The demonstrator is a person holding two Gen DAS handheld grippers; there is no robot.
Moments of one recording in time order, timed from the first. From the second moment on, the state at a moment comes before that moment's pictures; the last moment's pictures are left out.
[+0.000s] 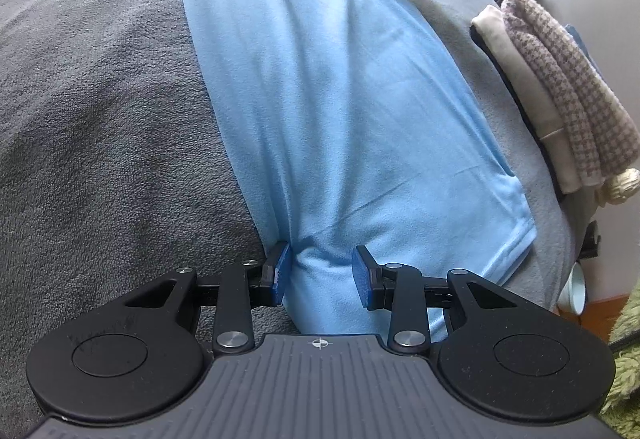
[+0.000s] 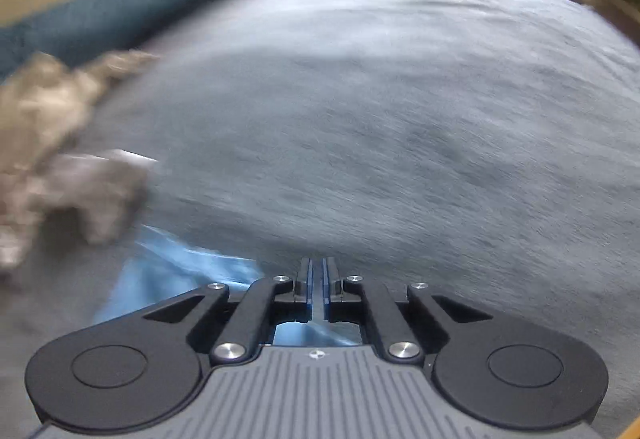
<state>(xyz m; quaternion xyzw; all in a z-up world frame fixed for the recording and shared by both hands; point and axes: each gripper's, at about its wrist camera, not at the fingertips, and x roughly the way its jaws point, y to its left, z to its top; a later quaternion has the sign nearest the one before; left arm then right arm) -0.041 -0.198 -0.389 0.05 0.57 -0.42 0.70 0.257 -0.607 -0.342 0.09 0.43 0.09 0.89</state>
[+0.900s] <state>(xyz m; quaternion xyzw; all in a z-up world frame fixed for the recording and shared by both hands) -0.059 -0.197 -0.381 0.08 0.54 -0.39 0.74 0.303 -0.586 -0.360 0.13 0.43 0.09 0.89</state>
